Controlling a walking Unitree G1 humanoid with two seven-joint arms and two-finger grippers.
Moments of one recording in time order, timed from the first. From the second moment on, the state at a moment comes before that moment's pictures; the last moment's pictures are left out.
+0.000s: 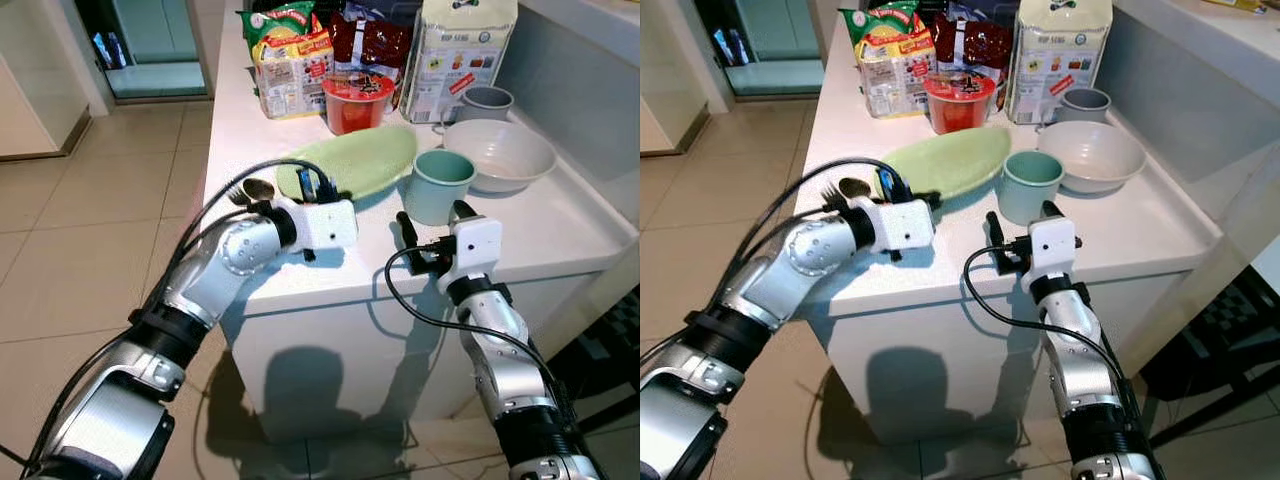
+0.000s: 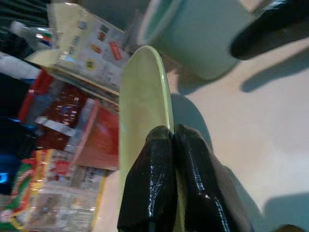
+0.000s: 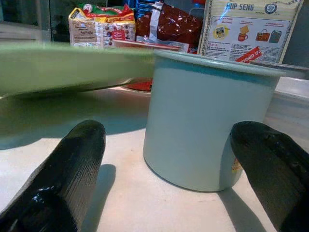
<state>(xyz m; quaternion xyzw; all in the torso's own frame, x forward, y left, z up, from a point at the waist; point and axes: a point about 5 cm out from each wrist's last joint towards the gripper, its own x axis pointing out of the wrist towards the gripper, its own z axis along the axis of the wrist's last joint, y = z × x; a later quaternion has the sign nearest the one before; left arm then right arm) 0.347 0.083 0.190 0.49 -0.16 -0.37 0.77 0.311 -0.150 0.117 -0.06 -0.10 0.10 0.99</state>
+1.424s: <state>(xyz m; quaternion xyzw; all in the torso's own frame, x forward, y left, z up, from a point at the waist) 0.348 0.188 0.266 0.29 -0.18 -0.13 0.93 0.310 -0.149 0.118 -0.05 -0.09 0.12 0.99</state>
